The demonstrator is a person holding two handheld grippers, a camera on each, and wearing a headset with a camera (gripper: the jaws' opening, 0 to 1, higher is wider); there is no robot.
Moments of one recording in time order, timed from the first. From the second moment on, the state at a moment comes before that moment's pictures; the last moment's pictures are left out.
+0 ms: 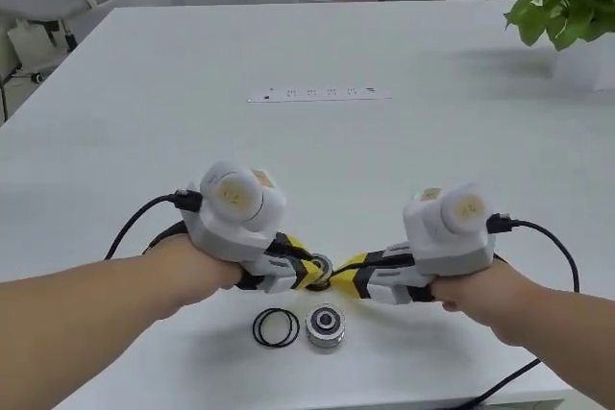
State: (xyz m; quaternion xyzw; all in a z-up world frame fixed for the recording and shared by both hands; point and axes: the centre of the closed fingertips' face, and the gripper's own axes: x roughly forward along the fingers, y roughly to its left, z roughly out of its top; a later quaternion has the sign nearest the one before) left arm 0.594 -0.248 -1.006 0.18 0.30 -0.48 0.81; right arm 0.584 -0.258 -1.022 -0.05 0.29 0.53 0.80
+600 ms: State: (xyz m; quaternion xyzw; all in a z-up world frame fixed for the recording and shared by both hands) left arm 0.593 -0.247 -1.006 0.18 0.30 -0.48 0.81; right arm 0.585 -0.262 -1.014 0.04 0.31 0.50 0.81
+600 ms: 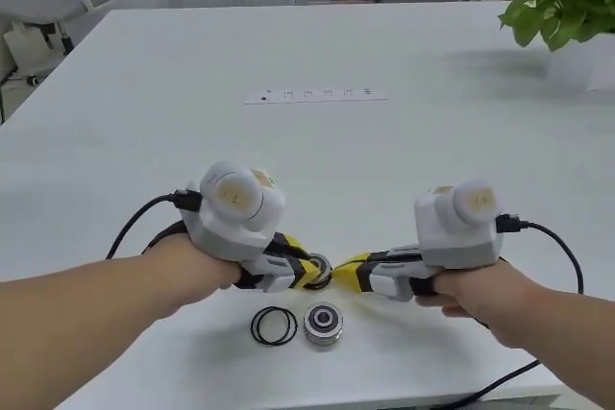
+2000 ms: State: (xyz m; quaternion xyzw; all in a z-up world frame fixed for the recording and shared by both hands) left arm 0.591 -0.248 -1.007 0.19 0.31 -0.47 0.80; right arm 0.578 -0.246 -0.998 0.09 0.31 0.51 0.80
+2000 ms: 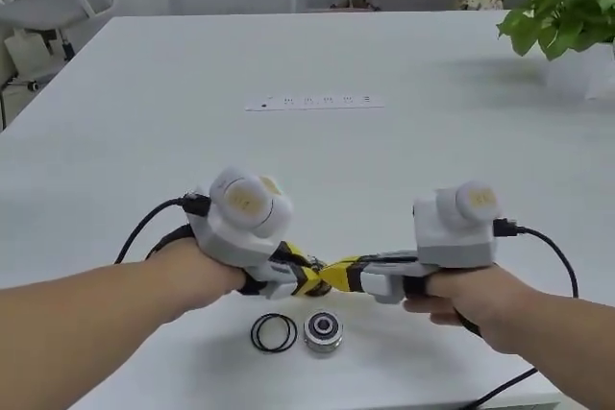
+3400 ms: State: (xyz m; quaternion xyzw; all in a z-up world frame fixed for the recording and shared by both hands) left arm 0.574 -0.229 -0.951 0.15 0.27 -0.51 0.80; right arm 0.588 -0.255 -0.979 0.12 0.29 0.50 0.81
